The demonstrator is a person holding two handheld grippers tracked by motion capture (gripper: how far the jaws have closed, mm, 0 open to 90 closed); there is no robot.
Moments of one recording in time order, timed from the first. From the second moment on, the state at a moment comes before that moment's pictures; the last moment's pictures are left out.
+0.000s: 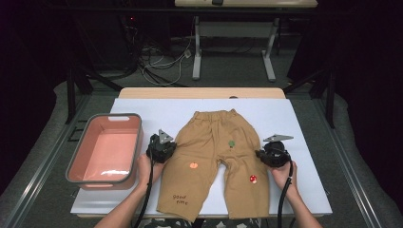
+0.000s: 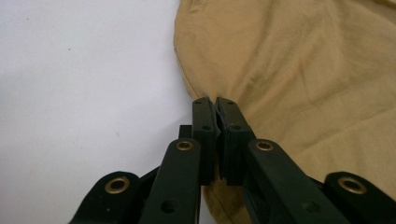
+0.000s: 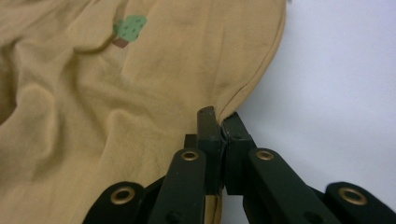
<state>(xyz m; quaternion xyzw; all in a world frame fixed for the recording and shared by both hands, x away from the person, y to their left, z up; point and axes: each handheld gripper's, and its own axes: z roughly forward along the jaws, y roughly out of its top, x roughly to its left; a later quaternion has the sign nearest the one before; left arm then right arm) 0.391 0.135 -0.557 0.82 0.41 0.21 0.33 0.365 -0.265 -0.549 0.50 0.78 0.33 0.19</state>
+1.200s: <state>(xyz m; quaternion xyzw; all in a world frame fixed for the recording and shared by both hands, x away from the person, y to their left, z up) 0.463 0.111 -0.540 0.80 0.46 0.19 0.34 0.446 -0.237 -0.532 0.49 0.77 0.33 0.24</state>
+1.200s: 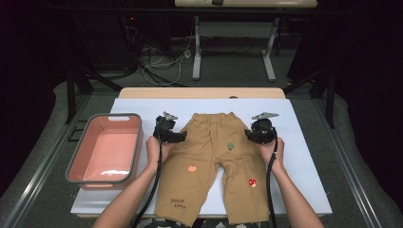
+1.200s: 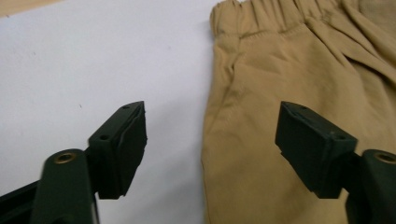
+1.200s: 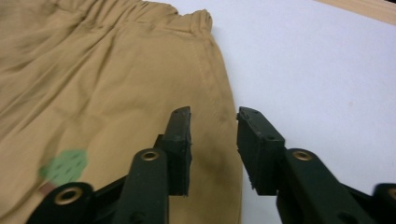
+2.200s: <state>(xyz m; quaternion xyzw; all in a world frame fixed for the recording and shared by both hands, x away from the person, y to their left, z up) 0.510 0.072 -0.556 0.82 0.45 0.14 0.33 0.511 -0.201 -0.555 0.52 0.77 0.32 0.18</state>
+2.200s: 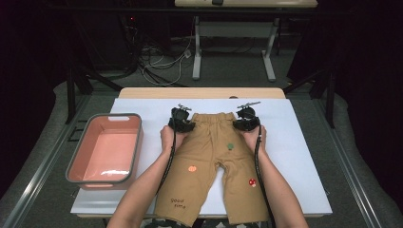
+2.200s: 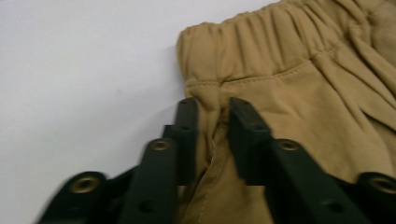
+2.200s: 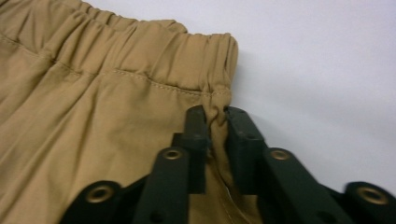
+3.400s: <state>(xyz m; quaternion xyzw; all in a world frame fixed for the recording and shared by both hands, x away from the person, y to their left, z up) 0.512 0.080 -0.546 0.81 0.45 0.14 0.34 0.508 -0.201 -0.552 0.54 0.75 0.33 0.18</state>
